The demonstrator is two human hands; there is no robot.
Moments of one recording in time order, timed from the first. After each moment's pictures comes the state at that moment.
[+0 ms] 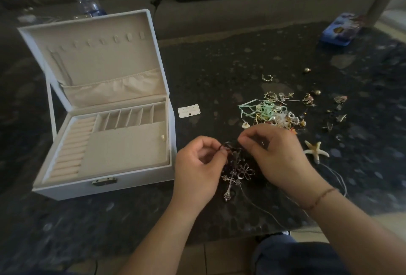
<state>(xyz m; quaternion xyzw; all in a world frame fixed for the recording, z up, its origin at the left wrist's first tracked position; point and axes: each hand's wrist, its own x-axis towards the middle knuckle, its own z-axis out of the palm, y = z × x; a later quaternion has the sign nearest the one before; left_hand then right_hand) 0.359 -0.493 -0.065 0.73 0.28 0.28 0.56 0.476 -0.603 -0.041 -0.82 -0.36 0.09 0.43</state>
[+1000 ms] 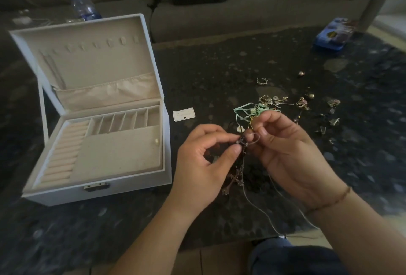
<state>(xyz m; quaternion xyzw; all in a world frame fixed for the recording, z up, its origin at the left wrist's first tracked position) 0.369 -0.494 -0.042 0.80 0.14 0.31 0.49 0.481 -0.611 -0.029 -0.41 -0.17 0.36 0.82</state>
